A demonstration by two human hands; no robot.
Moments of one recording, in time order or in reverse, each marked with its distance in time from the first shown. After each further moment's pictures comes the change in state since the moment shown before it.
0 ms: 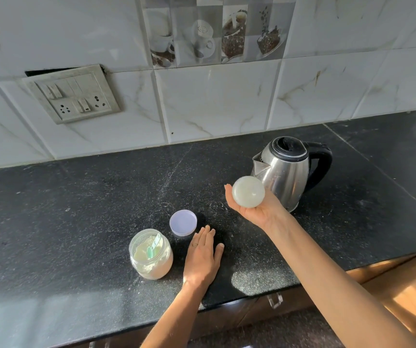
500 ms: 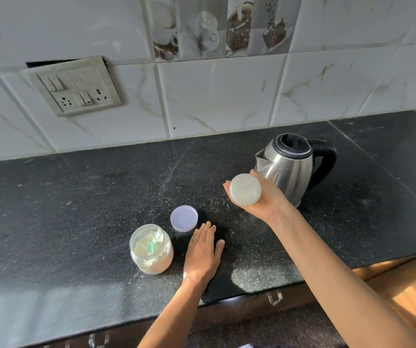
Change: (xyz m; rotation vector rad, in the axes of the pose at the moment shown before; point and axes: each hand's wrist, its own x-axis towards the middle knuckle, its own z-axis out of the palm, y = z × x) left_hand 0.000 0.000 0.001 -0.022 0.006 -0.006; right_hand 0.004 -0.006 0.006 -0.235 0.034 -0.025
